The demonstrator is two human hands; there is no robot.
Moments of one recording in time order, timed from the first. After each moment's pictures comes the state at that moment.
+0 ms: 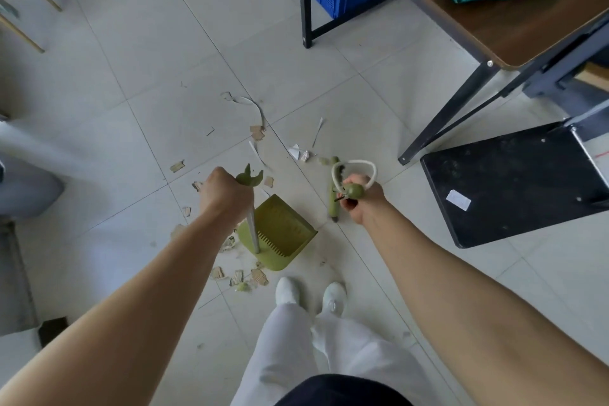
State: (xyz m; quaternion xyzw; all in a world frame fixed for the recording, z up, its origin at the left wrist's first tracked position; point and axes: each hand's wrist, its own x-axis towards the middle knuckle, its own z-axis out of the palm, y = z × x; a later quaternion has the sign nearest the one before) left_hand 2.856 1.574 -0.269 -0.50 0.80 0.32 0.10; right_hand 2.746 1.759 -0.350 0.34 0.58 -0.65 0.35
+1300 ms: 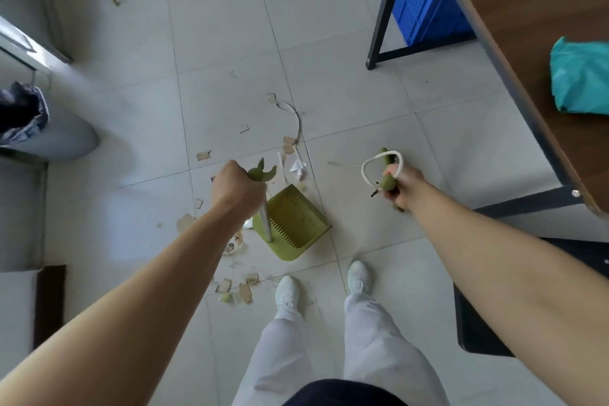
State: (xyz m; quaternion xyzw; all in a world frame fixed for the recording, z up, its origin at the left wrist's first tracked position) left_hand 2.718 1.515 -0.267 -0.61 0.70 0.38 0.04; right_hand 2.513 1.675 -0.354 0.22 0.70 -0.53 0.43
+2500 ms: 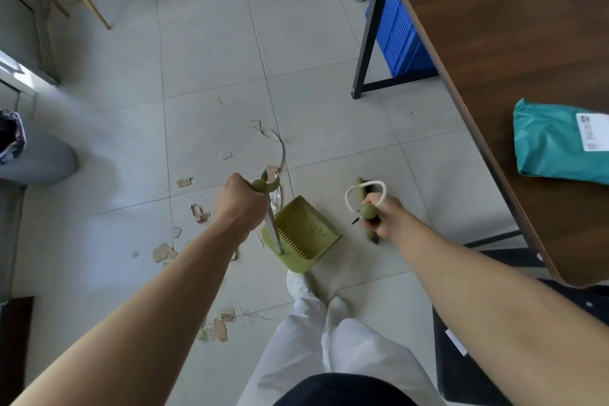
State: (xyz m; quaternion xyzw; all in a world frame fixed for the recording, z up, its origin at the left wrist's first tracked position) left_hand 2.599 1.508 -0.268 -0.61 0.68 0.40 0.03; right_hand 2.431 1.665 -0.358 0.22 0.68 -0.52 0.47
